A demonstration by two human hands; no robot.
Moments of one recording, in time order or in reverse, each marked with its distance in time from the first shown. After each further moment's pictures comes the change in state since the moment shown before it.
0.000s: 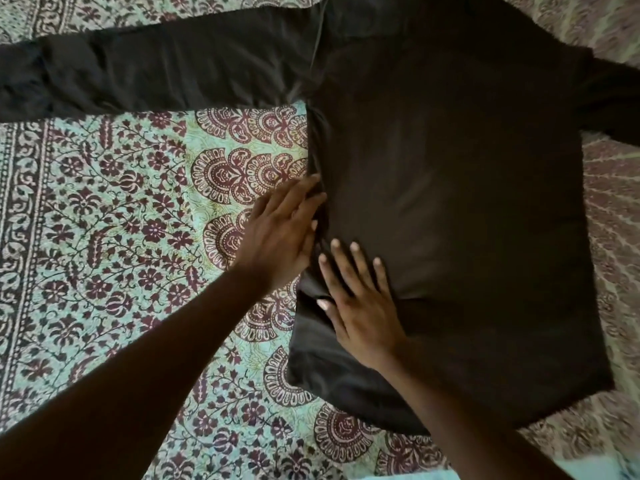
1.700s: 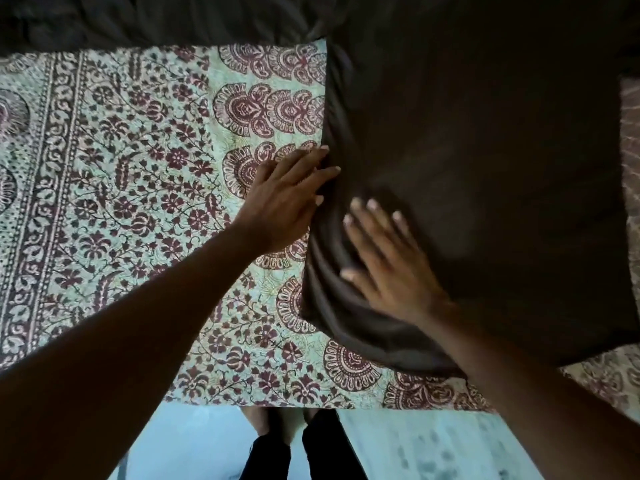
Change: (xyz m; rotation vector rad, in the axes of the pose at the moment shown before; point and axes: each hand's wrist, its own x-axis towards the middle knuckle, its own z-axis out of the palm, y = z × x) left_hand -0.059 -0.006 0.016 0.098 -0.114 0.039; right_hand -0.040 0.022 0.005 -0.099 0.133 -0.235
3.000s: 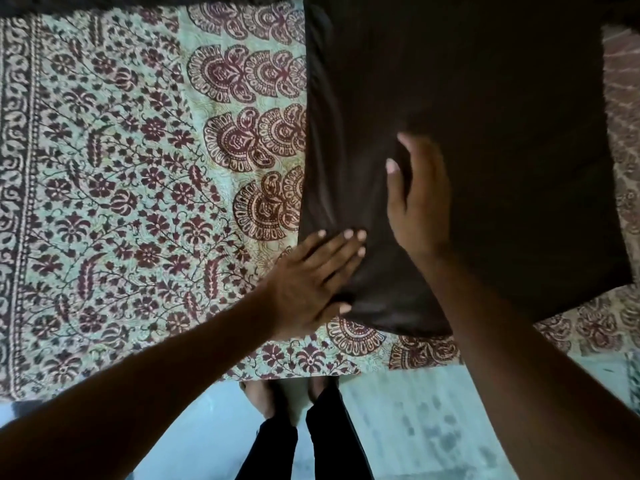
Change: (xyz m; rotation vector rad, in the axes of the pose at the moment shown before) left_hand -0.113 0.083 0.032 0.101 -0.246 0.411; right_hand 0.022 0.005 -0.020 0.452 0.536 0.510
